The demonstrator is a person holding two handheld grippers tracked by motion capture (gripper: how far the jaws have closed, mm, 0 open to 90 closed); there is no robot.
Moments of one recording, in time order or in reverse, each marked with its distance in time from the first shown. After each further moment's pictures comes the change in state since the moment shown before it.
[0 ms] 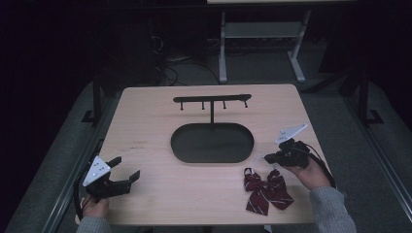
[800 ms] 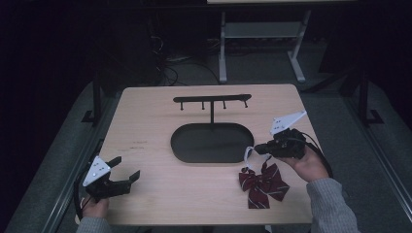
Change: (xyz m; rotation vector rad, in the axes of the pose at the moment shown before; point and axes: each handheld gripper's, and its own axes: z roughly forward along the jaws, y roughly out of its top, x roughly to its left) left arm 0.000 0.001 -0.001 -0.001 -0.001 0.002; right arm 0.023 0.054 -0.032 -0.104 0.060 -0.132
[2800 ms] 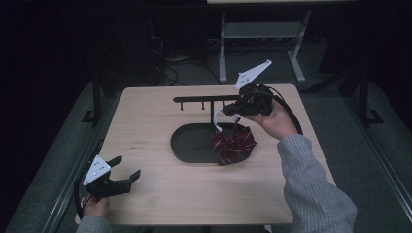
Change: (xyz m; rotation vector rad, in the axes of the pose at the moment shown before) left arm 0.001 0.001 0.001 -0.006 -0.008 -0.008; right arm -0.021 0.136 0.007 -0.058 0.016 -0.105
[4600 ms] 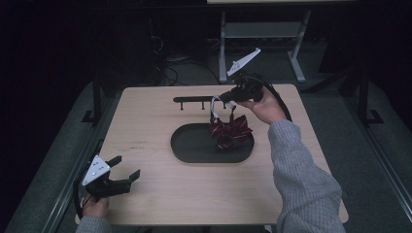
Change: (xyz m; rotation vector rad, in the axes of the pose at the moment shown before) left arm 0.000 0.001 -0.001 -0.008 0.000 0.002; right arm -0.046 0.013 0.027 0.049 -0.055 0.070
